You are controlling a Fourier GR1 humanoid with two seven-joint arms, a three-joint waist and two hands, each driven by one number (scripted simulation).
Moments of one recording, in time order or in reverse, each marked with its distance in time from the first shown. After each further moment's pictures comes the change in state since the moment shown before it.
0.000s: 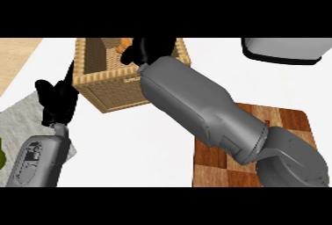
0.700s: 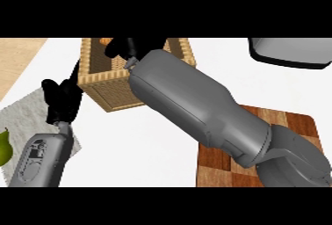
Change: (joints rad) left arm -0.017 -0.004 -0.016 0.025 -0.001 -0.017 -0.019; right arm -0.022 -0.004 -0.122 -0.112 0.134 0.033 0.080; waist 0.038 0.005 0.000
